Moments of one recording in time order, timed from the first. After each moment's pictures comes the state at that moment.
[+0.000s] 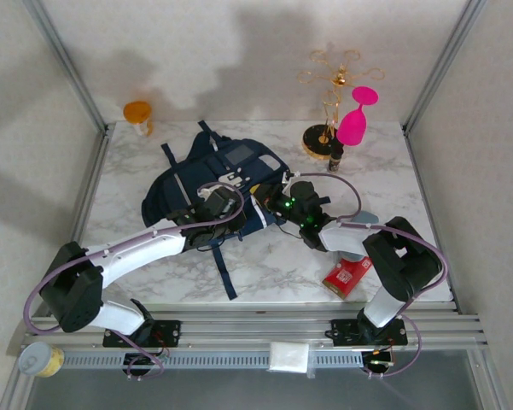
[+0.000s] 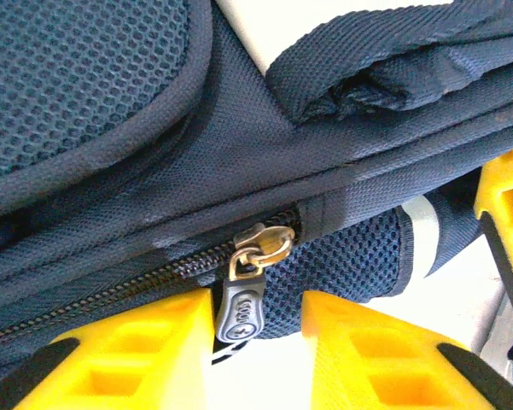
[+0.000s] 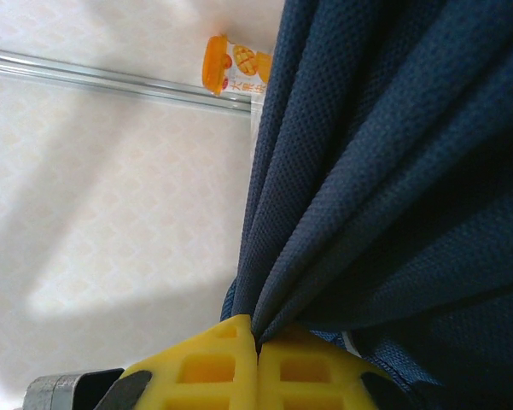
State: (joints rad) left arm -0.74 1.42 0.93 -0.37 -0.20 -1.03; right arm 0.67 1.65 0.75 0.70 -0.26 1.30
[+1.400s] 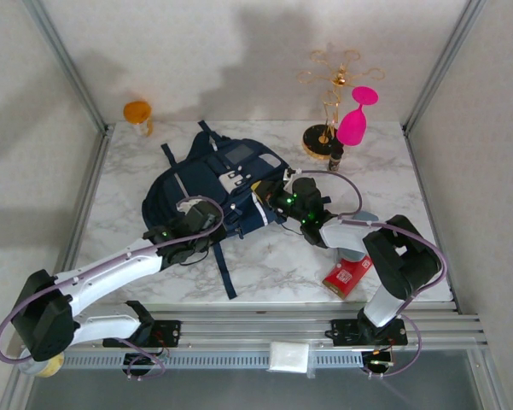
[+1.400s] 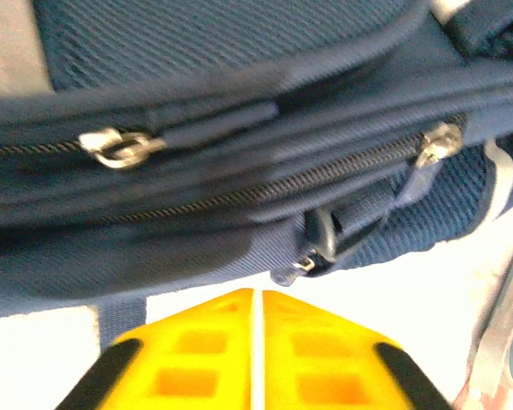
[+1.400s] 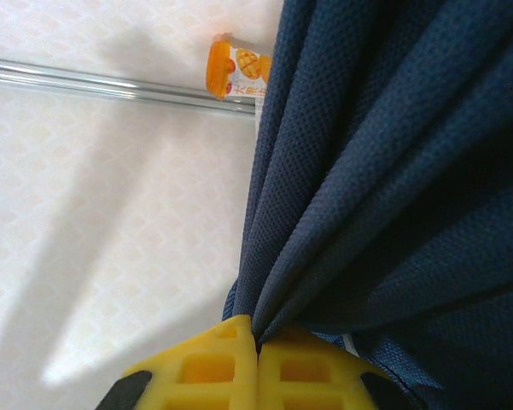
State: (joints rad) left arm -0.75 1.19 0.76 -0.40 -0.22 -1.09; right arm 0.64 1.66 0.77 0.69 -0.29 1.32
